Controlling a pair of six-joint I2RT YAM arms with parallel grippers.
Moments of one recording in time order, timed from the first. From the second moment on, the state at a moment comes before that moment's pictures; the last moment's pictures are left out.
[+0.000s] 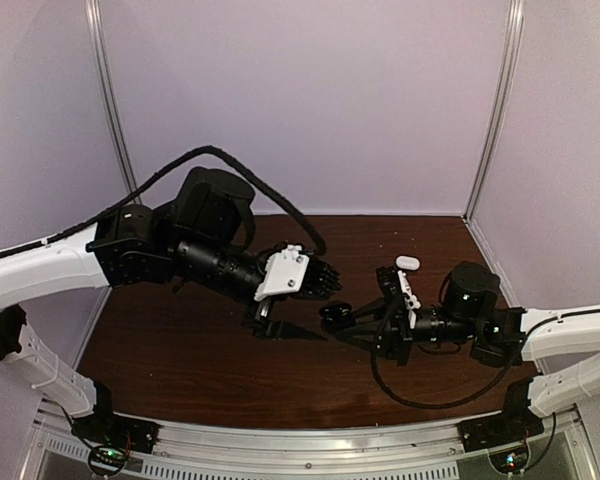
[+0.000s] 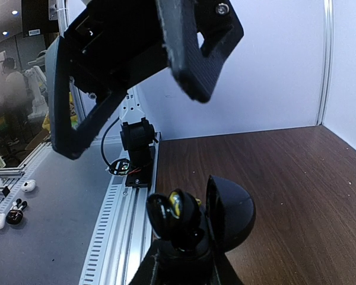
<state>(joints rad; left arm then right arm) -1.22 1.42 1.45 -0.53 0.38 0.68 1.03 1.08 0.52 0.53 -0.49 0.06</state>
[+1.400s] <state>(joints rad) -1.24 1.52 1.50 -0.61 0.31 0.82 1.02 1.15 0.57 0.48 -0.59 0.06</state>
